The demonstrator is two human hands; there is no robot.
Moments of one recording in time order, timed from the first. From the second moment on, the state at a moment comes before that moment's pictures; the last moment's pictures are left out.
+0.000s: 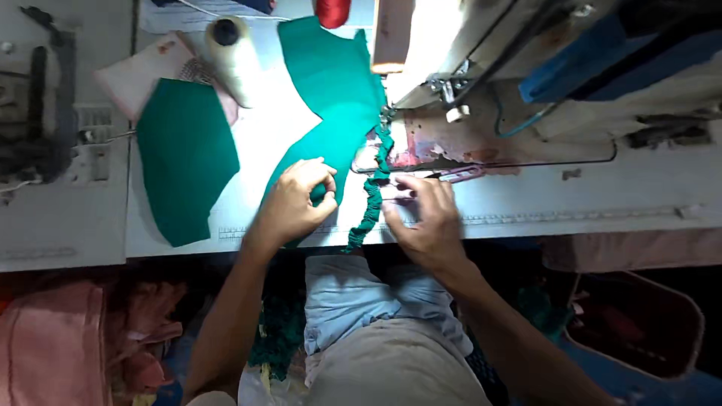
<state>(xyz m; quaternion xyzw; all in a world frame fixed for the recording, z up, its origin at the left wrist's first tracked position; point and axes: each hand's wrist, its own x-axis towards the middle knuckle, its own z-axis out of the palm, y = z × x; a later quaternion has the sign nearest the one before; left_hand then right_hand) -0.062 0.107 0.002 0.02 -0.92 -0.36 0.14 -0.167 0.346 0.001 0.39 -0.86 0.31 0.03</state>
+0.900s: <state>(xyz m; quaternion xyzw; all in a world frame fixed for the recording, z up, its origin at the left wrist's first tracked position) -0.060 0.165 -0.016 0.09 -0.96 -0.23 0.11 -0.146 0.480 0.029 0.18 -0.88 0.28 -0.35</state>
